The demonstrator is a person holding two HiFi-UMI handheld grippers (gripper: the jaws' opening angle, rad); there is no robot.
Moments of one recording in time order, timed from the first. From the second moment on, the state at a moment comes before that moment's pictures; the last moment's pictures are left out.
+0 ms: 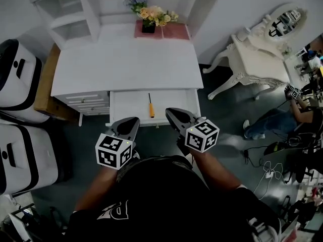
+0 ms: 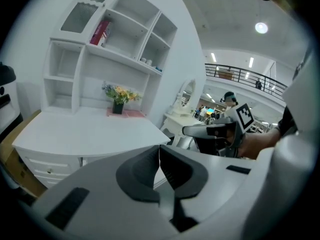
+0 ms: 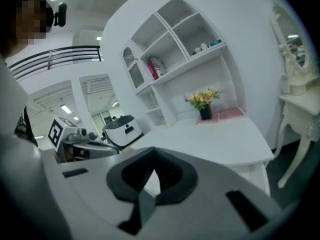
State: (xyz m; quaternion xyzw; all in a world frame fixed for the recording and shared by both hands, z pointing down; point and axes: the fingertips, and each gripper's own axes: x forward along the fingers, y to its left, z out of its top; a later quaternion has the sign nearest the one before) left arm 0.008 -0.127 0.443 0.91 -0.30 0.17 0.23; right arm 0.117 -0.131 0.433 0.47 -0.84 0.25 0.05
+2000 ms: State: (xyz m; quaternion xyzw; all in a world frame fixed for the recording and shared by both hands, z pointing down) left arm 0.020 -0.040 0.434 0.91 -0.31 0.17 0.22; right arm 0.132 -0.016 0.443 0.48 -0.84 0.24 0.07
